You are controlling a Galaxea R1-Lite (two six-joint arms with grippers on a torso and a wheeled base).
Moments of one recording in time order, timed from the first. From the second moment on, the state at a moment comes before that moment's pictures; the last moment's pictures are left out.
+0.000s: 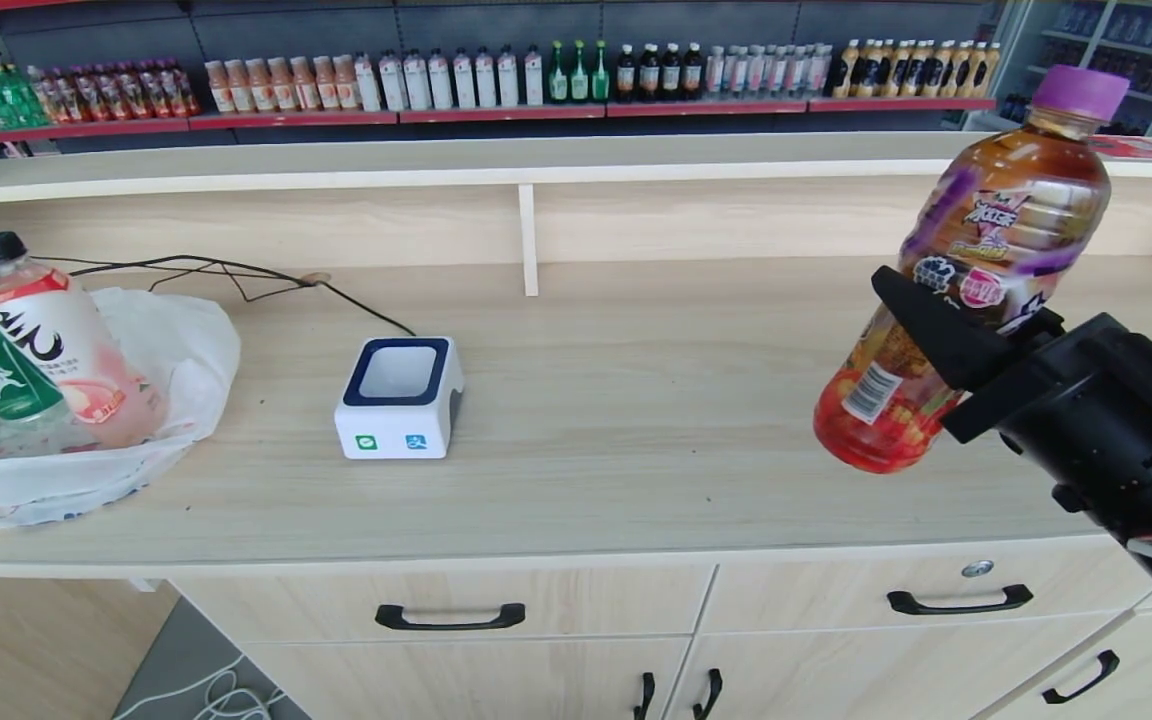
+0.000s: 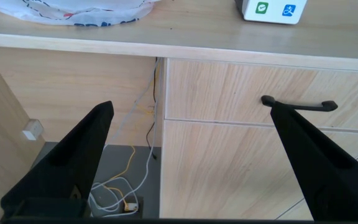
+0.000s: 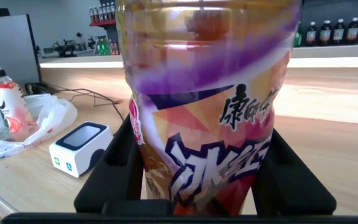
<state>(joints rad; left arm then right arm) 0.00 0.00 0.00 0.00 0.00 -0.01 0.49 1.51 -0.40 -1.57 0.04 0.03</state>
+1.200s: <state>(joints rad) 0.00 0.00 0.00 0.00 0.00 -0.01 0.49 1.52 -0.39 -1.57 0.04 0.03</state>
